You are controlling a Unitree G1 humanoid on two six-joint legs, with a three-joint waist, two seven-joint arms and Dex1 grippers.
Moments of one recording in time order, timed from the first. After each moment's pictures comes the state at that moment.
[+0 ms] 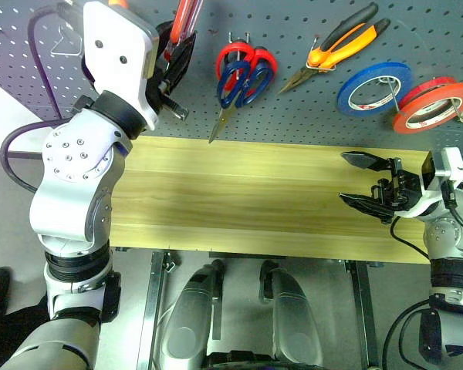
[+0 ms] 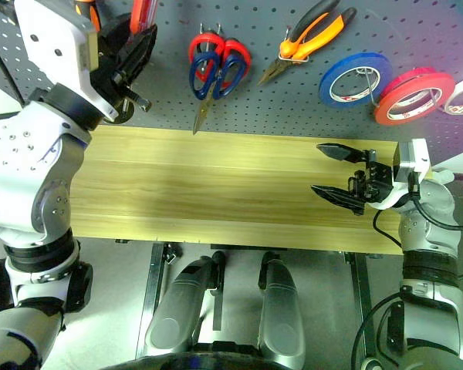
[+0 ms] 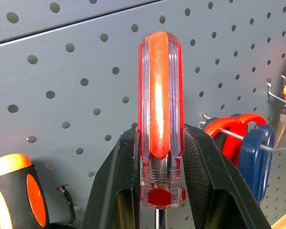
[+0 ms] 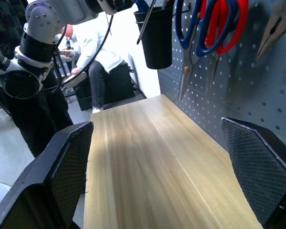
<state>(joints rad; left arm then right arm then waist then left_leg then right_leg) -0.74 0.45 0.09 -0.57 -0.20 0.68 -0.33 -0.44 -0.64 -0.30 0.35 0.68 0.05 1.61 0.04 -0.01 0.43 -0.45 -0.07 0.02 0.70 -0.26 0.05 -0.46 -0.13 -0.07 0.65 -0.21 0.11</state>
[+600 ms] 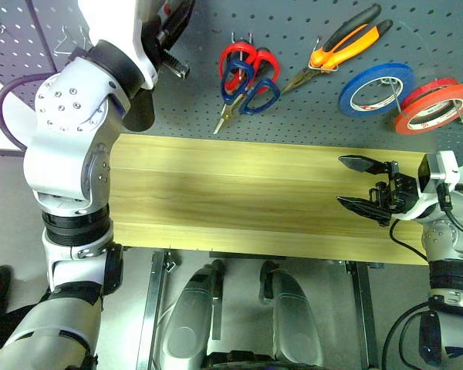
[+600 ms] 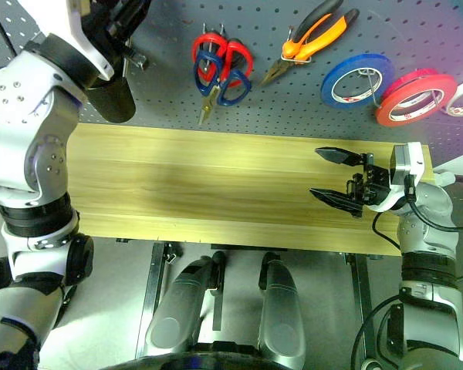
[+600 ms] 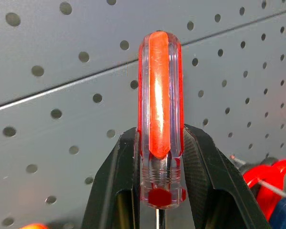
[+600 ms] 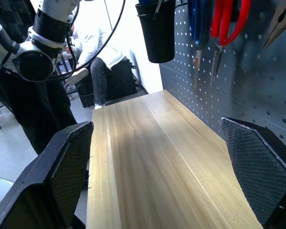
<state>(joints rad) -0.96 0.43 0.09 -0.37 -0.24 0.64 -0.34 -0.43 -0.64 -0.30 0.36 0.67 0.04 1.60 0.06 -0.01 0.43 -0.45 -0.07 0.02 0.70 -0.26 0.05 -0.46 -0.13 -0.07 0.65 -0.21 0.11</state>
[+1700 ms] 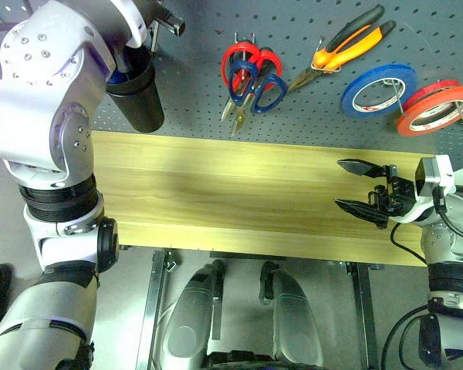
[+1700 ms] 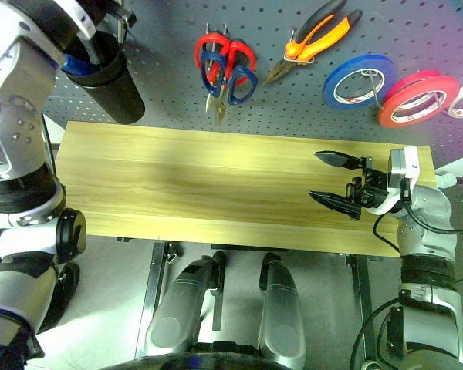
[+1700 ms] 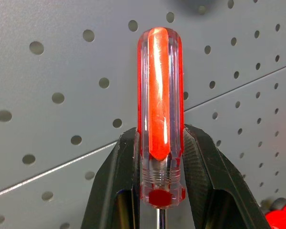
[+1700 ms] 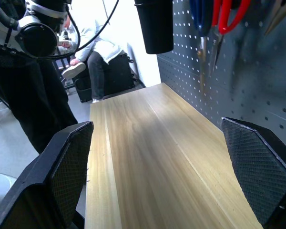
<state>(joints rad) -1.12 0.49 0.13 -0.34 -0.32 0.78 -0.33 -0.41 -0.64 -0.30 0.38 0.65 0.01 1.60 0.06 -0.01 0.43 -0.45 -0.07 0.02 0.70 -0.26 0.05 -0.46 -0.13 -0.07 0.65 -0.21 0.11</state>
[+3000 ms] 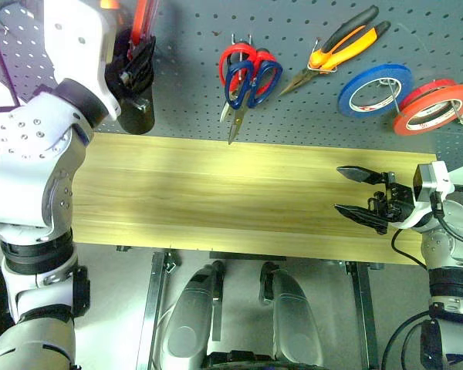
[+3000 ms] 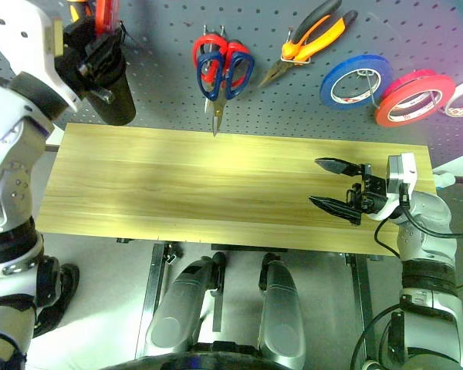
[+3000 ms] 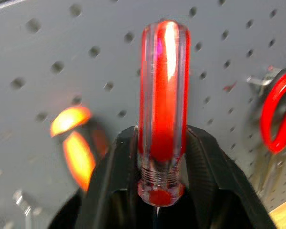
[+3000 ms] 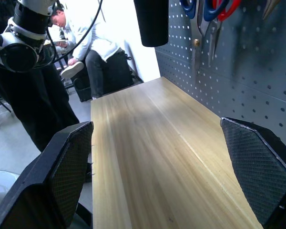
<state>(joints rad) -0.73 0.62 0.19 -0.48 -0.29 0.74 -0.32 -0.38 -0.64 -0.30 0.37 0.64 0.03 1.60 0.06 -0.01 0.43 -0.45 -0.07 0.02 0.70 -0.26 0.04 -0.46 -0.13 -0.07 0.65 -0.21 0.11</state>
